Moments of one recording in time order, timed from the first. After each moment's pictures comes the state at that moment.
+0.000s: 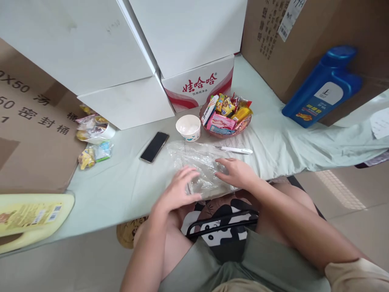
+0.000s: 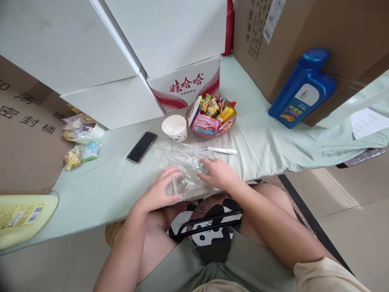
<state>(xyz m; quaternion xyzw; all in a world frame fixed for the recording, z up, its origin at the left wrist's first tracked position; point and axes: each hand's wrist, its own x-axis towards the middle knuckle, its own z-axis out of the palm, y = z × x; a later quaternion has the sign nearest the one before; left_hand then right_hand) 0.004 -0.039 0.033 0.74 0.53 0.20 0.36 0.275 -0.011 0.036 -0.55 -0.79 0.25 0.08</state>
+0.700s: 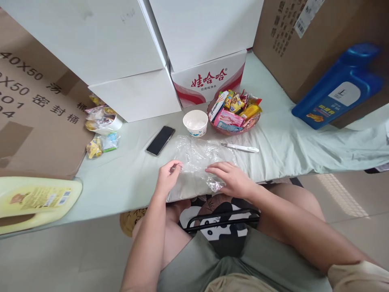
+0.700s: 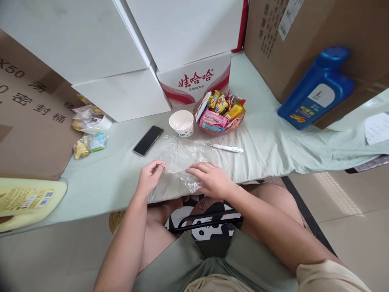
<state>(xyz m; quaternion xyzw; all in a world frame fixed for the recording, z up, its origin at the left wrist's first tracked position) -0.022 -0.034 0.019 0.58 0.65 0.36 0.31 0.262 -0.031 0.016 -0.31 -0.88 0.23 0.26</state>
